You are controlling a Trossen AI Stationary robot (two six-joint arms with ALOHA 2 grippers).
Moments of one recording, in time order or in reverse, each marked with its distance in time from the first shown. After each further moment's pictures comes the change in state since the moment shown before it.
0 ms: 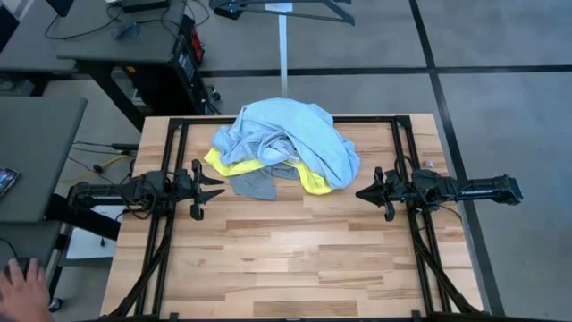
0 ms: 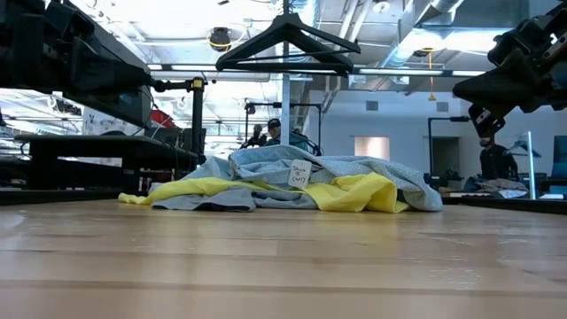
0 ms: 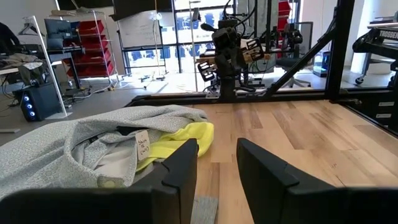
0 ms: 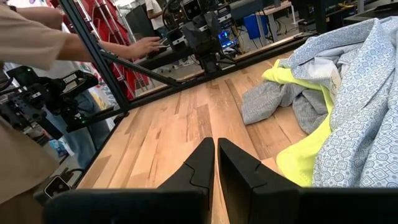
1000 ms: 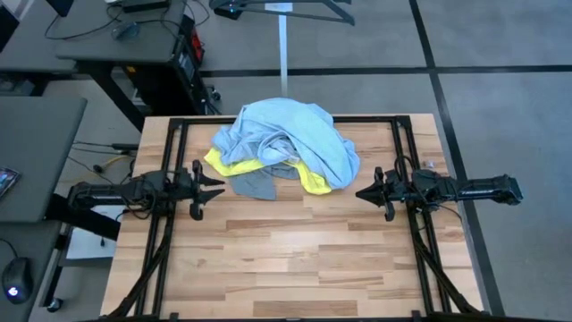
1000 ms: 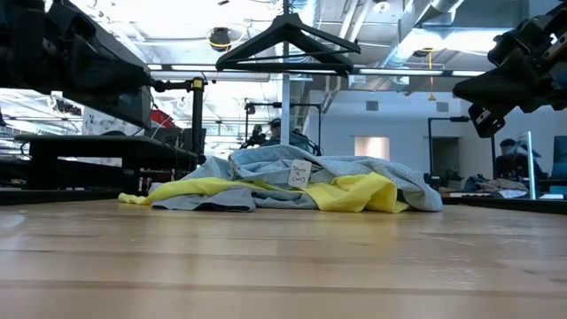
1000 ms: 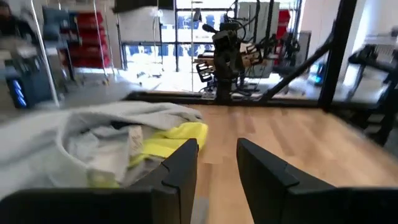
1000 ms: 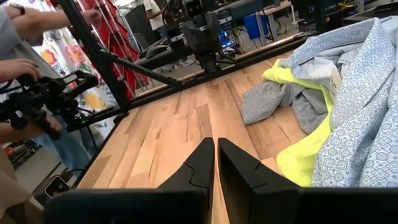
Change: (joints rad) left arm 0.000 -0.003 0.004 0.000 0.003 -0.030; right arm 0.000 0.000 0.000 -0.001 0.000 0.000
